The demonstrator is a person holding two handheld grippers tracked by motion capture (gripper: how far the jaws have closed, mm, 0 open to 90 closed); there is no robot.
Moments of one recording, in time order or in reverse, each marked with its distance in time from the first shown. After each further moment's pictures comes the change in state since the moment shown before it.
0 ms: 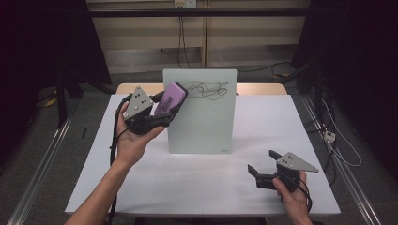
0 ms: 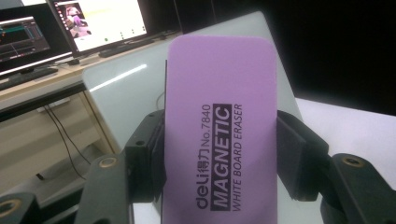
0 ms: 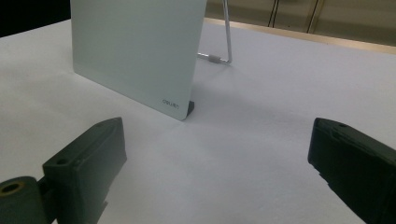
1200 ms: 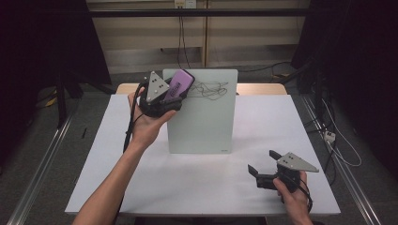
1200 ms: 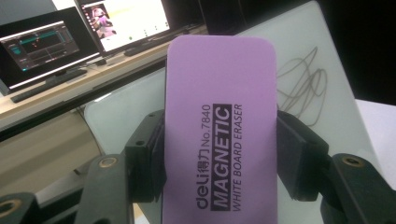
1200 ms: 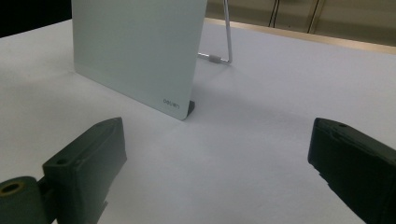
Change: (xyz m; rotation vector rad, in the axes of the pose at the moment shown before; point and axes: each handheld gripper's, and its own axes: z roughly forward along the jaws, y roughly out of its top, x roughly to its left) left arm 0.009 0.011 0.047 0.051 0.103 0.070; right arm 0.000 0.000 -0.001 -0.001 0.003 -0.001
